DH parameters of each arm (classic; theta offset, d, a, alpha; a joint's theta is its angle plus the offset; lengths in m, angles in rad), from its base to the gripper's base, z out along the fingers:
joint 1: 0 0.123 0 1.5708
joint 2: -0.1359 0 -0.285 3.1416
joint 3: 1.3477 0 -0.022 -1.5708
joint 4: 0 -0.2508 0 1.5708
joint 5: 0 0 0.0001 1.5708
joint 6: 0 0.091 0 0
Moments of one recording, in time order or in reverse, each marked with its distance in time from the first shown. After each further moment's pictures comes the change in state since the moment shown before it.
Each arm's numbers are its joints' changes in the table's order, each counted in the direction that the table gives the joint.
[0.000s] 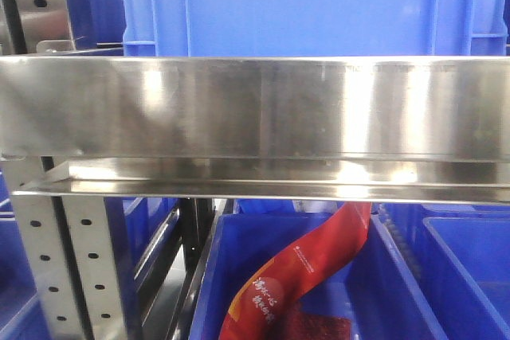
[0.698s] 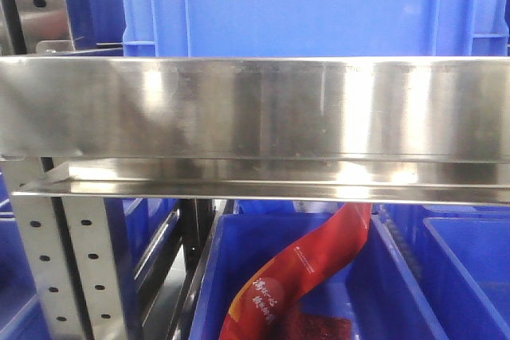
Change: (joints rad) left arm 0.000 0.000 0.000 0.000 0.000 0.000; right arm 0.000 0.000 0.000 0.000 0.000 0.000
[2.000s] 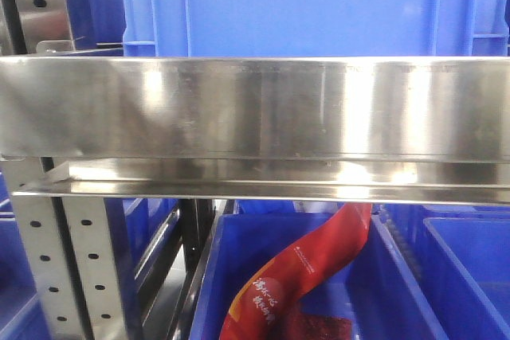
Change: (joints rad) left arm 0.000 0.000 0.000 0.000 0.000 0.000; right arm 0.000 0.000 0.000 0.000 -0.026 0.000
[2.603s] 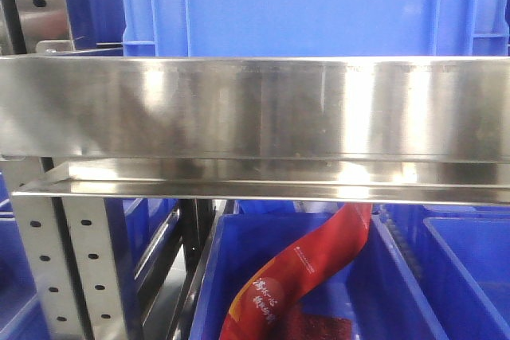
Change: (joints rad) left arm 0.000 0.000 -0.086 0.081 -0.004 0.033; right arm 0.000 0.000 -0.020 -0.044 0.015 0.000
